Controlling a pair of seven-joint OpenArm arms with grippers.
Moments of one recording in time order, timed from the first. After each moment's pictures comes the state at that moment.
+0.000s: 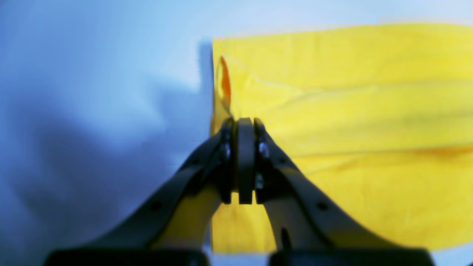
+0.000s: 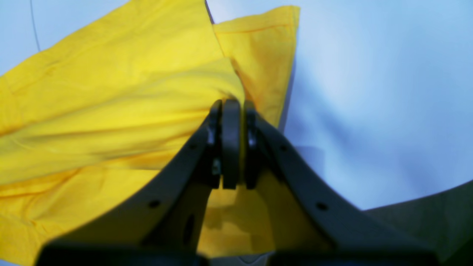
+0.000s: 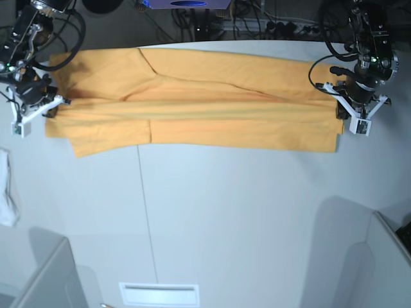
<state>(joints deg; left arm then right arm) 25.1 -20.3 -22.8 111.3 -20.5 -15.2 52.2 -15.0 11.9 34.4 105.2 25.1 14.9 -65.2</state>
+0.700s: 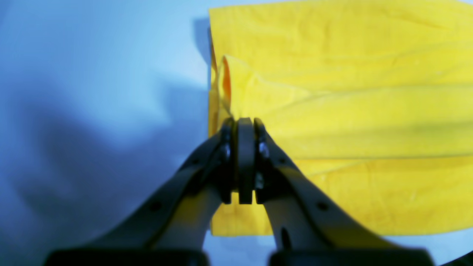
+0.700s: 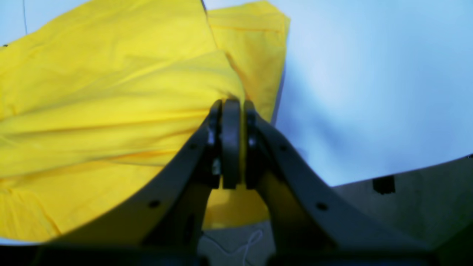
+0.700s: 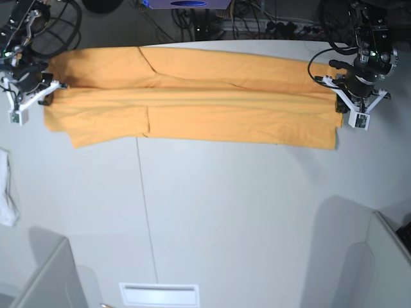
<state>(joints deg) 27.8 -20.4 -22.9 112.4 -20.4 -15.2 51.3 -19.9 11.9 37.8 108.1 25.5 20.0 -66.2</state>
